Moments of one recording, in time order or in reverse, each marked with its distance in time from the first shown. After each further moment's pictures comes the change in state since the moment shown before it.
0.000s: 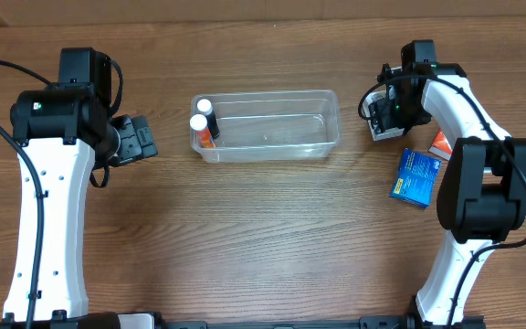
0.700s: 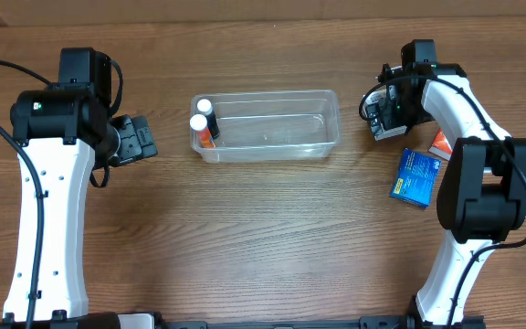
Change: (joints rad) left arm 0.000 0.000 0.000 0.000 0.000 0.000; right arm 0.000 0.000 0.000 0.010 0.045 -0.036
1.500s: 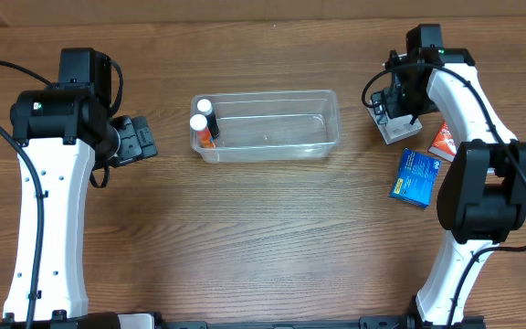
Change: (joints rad) left arm 0.000 0.000 0.000 -0.003 0.000 0.000; right arm 0.001 -0.003 0.119 -0.116 0.033 0.025
